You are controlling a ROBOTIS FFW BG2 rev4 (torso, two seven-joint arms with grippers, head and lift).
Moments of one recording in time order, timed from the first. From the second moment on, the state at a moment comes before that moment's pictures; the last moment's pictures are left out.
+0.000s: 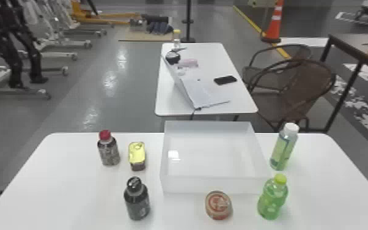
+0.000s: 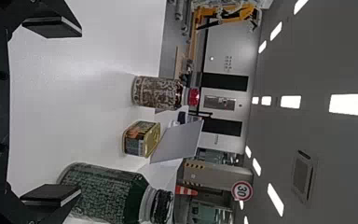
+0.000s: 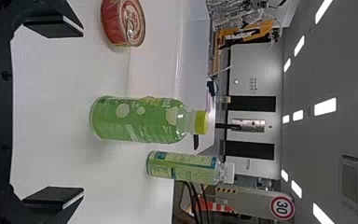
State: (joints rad) left arm 0.48 0.00 0.13 -1.58 0.17 -0.39 -0.24; right arm 0.64 -0.08 -0.02 -1.83 -0.02 -0.19 0.10
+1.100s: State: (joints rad) left arm 0.17 0.03 0.08 -1.40 0.10 -0.27 -0.59; right arm 0.62 -0.07 -0.02 -1.82 -0.03 -0.19 0.10
